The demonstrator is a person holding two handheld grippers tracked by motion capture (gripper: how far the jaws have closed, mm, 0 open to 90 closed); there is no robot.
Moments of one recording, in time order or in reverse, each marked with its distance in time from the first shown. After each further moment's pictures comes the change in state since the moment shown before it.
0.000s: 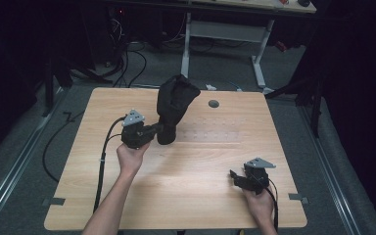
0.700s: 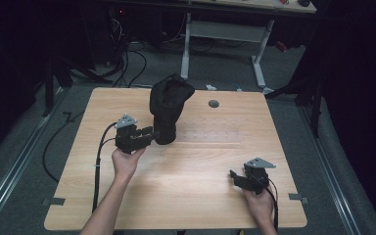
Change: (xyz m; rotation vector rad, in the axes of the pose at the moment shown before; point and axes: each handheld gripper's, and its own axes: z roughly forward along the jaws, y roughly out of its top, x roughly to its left) left arm 0.015 -0.002 -0.012 0.024 0.072 -0.092; right arm 0.000 0.000 0.000 0.001 0.000 0.003
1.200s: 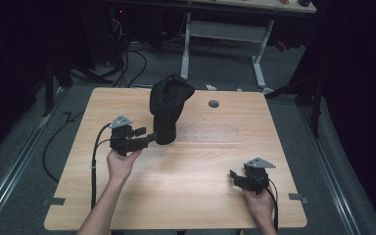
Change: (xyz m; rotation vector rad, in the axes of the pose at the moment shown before) left arm -0.003 0.007 -0.016 0.008 0.030 -0.005; right arm 0.000 0.000 0.000 0.000 0.000 0.001
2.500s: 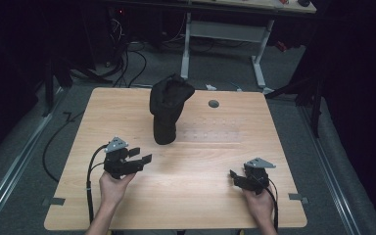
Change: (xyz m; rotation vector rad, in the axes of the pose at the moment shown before) left arm 0.009 -0.044 -0.044 0.046 0.048 0.028; right arm 0.000 0.000 0.000 0.000 0.000 0.002
